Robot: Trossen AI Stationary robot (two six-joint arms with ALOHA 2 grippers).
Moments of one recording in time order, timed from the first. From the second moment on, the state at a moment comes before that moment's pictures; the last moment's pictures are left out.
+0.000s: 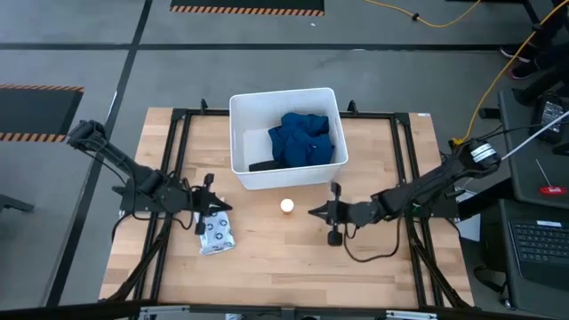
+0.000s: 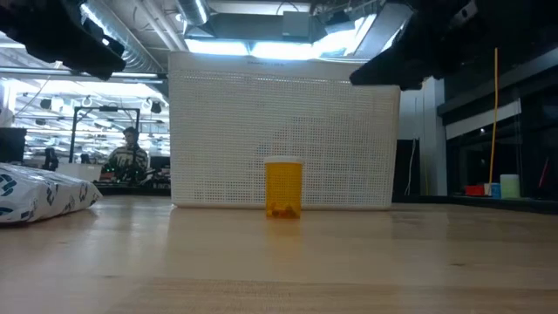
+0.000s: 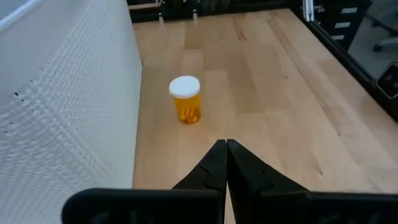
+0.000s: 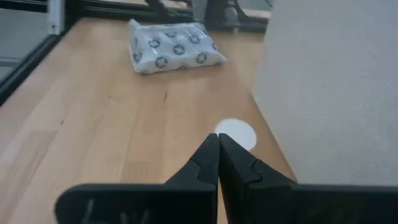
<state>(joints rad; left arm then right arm) -0.56 0.71 0.37 -0.13 -0.50 -0.21 0.42 1.42 0.62 0.37 0.49 0.12</state>
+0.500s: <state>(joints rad) -0.56 0.78 0.37 -0.05 -0.51 -0.15 0.51 1.59 0.62 0.40 0.65 0.38</state>
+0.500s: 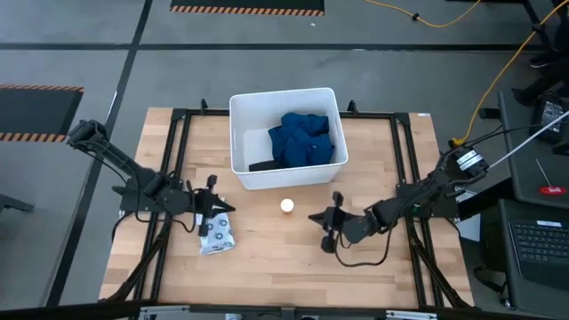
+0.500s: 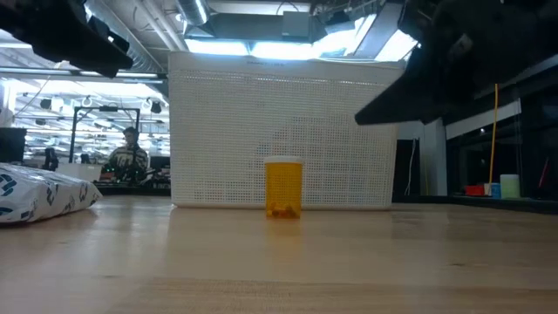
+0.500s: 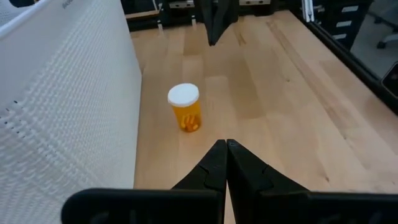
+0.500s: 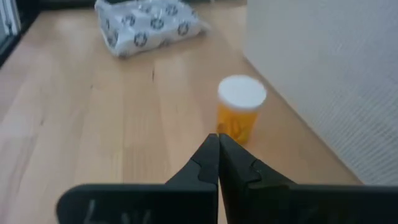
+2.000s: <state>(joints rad) -0.56 0.89 0.37 0.00 -0.53 -0.17 0.40 1.98 0.76 0.73 0.72 0.25</state>
